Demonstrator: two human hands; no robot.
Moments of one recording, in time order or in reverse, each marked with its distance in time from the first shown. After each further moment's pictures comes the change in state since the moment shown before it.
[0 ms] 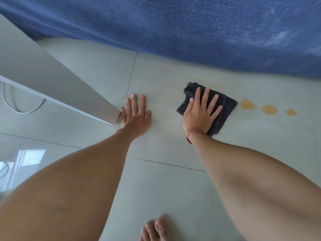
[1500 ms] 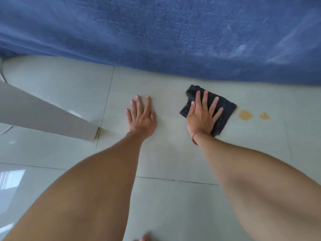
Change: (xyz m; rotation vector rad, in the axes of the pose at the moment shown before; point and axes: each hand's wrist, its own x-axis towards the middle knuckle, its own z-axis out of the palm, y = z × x) left_hand 0.021 0.084 0.015 -0.036 0.120 0.104; right_hand 0.049 0.056 -0.027 0.008 0.004 0.048
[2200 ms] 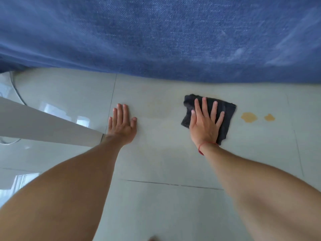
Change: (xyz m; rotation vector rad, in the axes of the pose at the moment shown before) left_hand 0.002 -0.061 -0.029 0.125 -0.054 -0.114; right_hand -0.012 0.013 0.000 -0.034 -0.036 -0.124
